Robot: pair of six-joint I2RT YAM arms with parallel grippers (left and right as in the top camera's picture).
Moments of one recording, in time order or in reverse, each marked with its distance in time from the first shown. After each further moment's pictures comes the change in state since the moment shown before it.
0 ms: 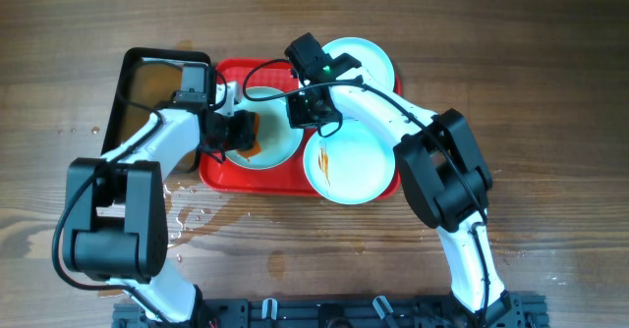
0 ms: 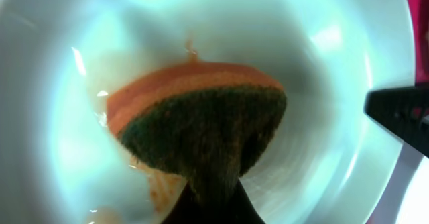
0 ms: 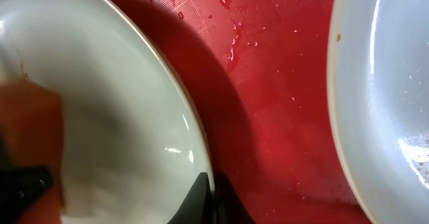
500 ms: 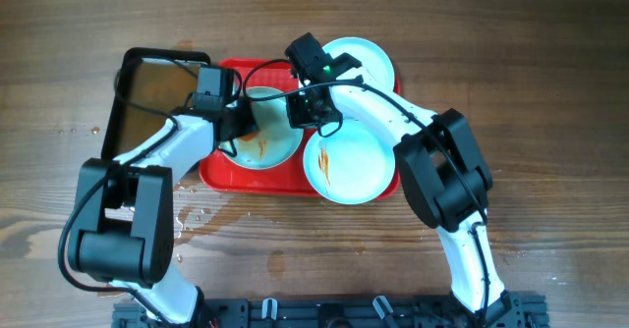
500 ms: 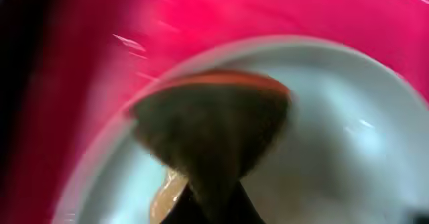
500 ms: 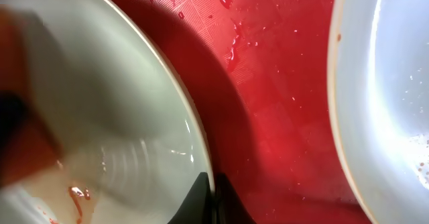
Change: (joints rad) left arm -0.072 -0.011 -0.038 0.217 -0.351 -0.210; right arm 0.000 0.001 0.000 0.000 -0.003 0.000
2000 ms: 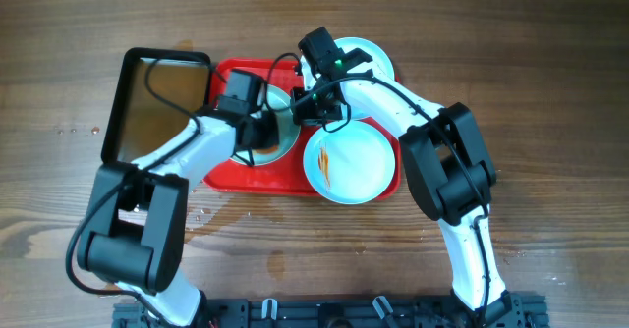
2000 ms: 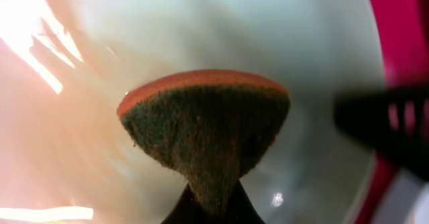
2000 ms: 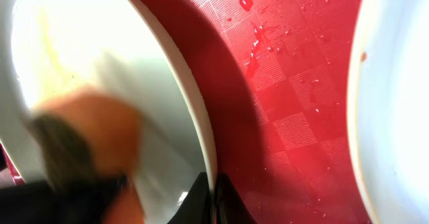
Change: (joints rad) left arm -0.143 -0.005 0.019 -0.164 0.095 0.052; right arm -0.053 0.020 -0.001 0.025 -0.188 -0.022
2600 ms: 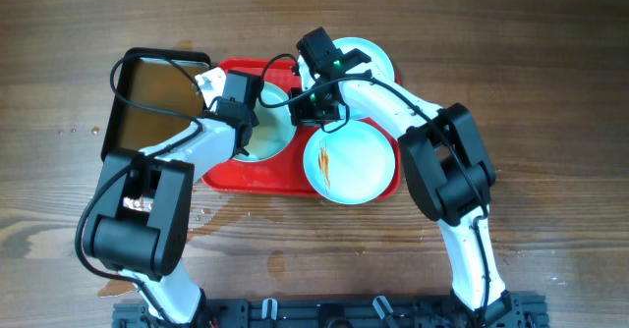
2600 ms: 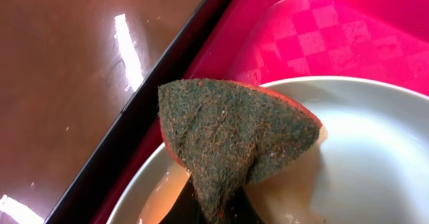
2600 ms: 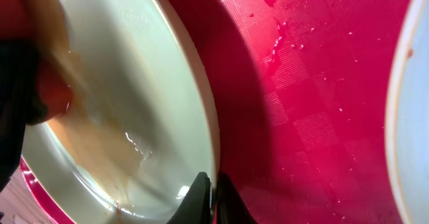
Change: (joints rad) left arm 0.039 0.058 -0.032 0.261 -0.527 -0.243; right arm 0.004 0.000 0.000 0.005 -0.018 0.000
